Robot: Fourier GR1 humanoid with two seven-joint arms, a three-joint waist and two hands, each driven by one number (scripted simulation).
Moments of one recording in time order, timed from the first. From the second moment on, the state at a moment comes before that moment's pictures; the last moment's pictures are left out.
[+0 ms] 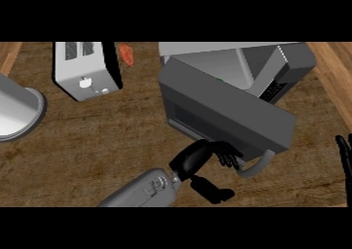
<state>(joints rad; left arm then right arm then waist) -0.60 0.01 -0.91 -0.98 0.19 0.18 -0.20 0.30 -0.32 -0.04 -1.81 -0.38 0.18 -0.59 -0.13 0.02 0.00</state>
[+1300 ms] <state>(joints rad) -0.99 0.01 -0.84 -0.85 0.58 0.36 -0.31 0.19 -0.45 -0.02 -2.00 -0.50 0.30 -0.43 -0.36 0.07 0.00</state>
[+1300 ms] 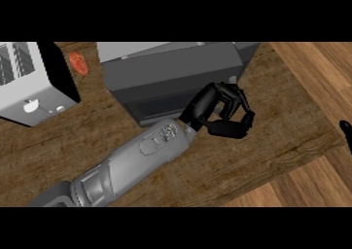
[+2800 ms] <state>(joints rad) -1.03 0.06 -0.80 -0.79 0.76 0.52 -0.40 0.09 -0.59 -0.13 -2.02 -0.62 0.33 -0.31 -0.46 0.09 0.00</state>
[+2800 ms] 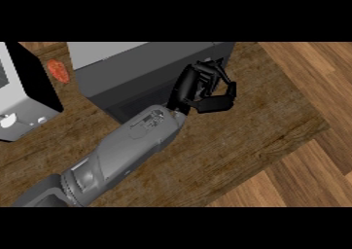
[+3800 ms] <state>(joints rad) -1.07 0.00 -0.78 -0.75 0.84 0.65 -0.40 0.05 -0.64 -0.19 -2.00 -0.73 0.34 -0.27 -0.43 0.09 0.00</state>
